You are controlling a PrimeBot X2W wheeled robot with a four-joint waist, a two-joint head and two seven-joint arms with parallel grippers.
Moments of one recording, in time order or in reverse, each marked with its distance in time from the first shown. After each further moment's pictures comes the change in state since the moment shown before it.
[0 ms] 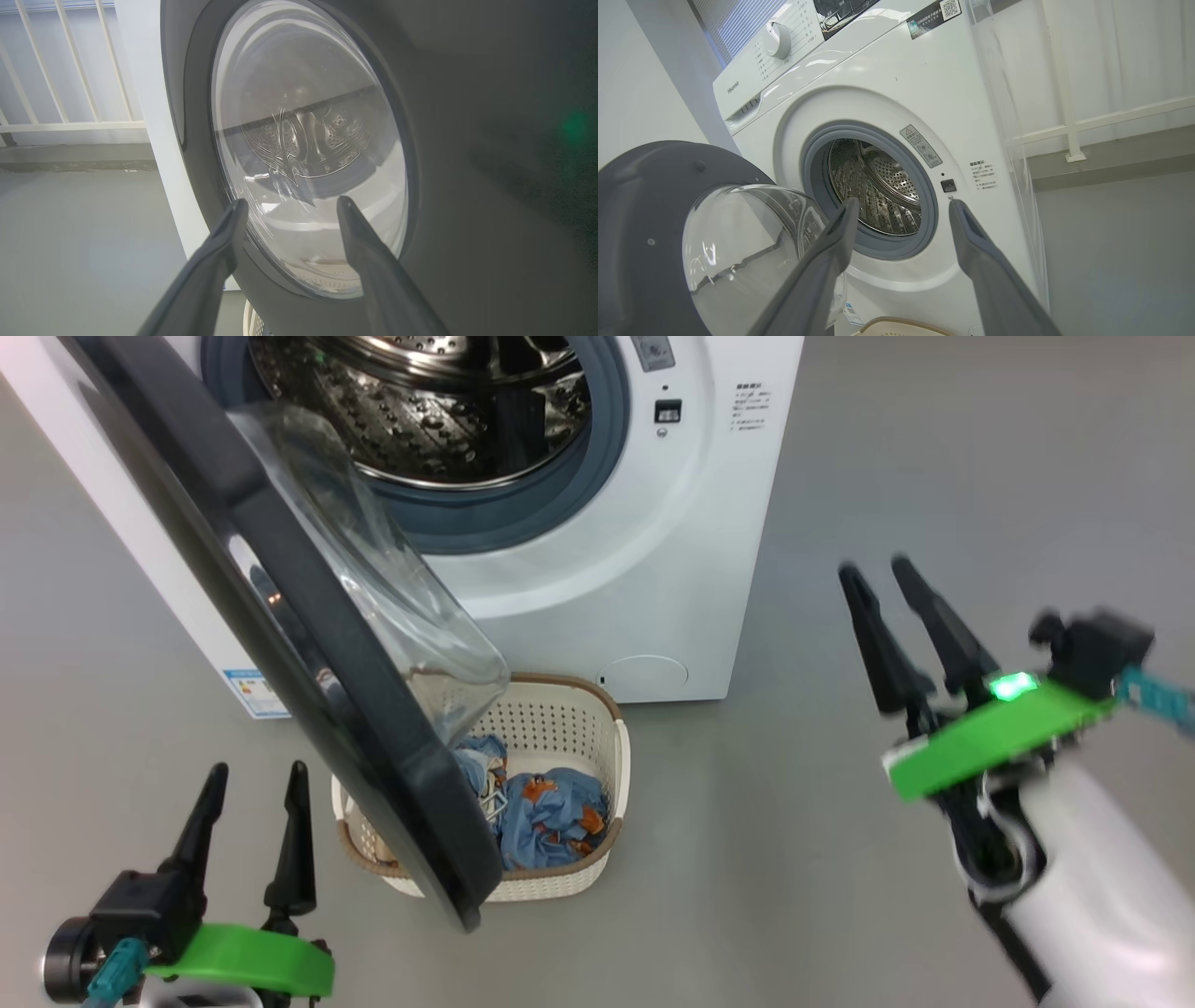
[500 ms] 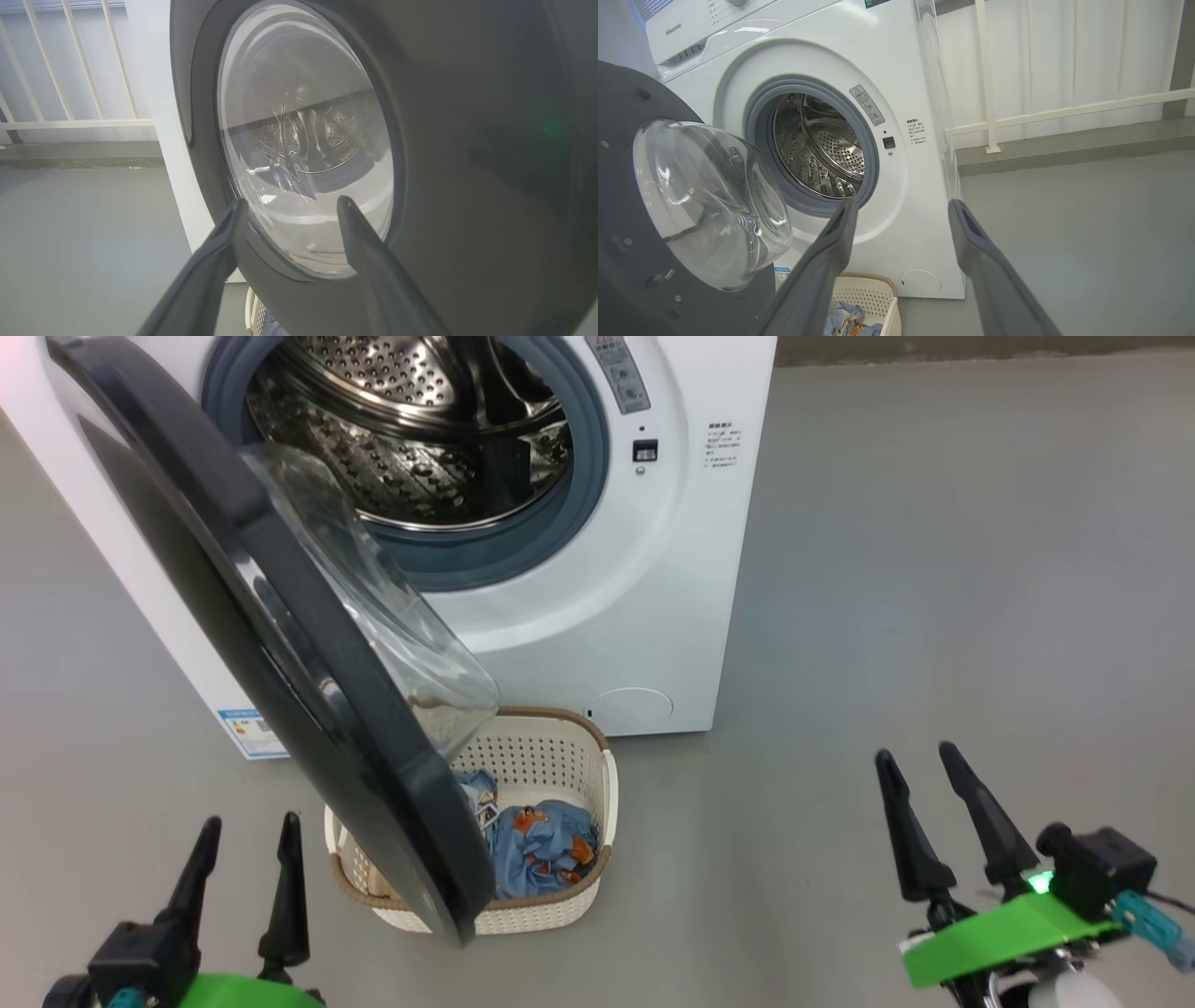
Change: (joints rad) left arm 0.080 0.000 0.014 -0.020 0.000 0.012 0.000; right arm 0.424 0.183 -0.290 -0.212 -0.444 0.000 -0.004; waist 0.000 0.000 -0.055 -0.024
